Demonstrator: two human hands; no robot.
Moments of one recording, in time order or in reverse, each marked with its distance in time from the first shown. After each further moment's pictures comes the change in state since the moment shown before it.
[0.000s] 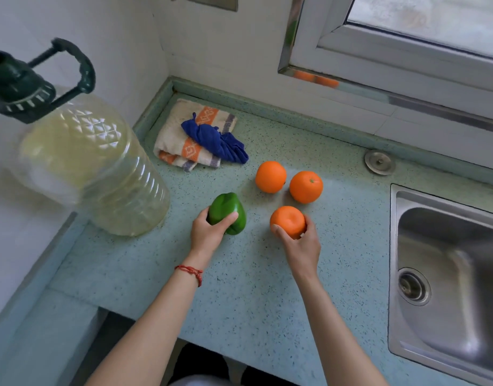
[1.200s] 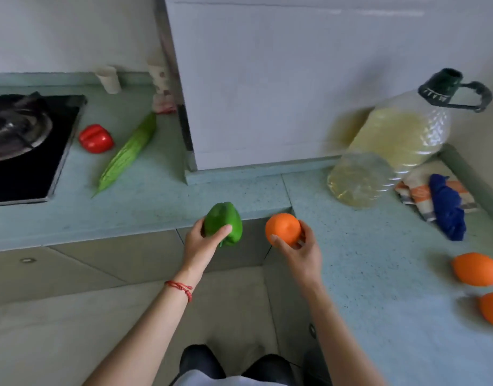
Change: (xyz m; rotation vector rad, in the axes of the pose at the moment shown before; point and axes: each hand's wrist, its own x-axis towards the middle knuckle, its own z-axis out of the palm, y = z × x) left_hand -0.318 -0.141 -0.195 -0.451 1.000 0.028; right_hand -0.263 -0.024 0.079 -0.144 -1.050 -0.552
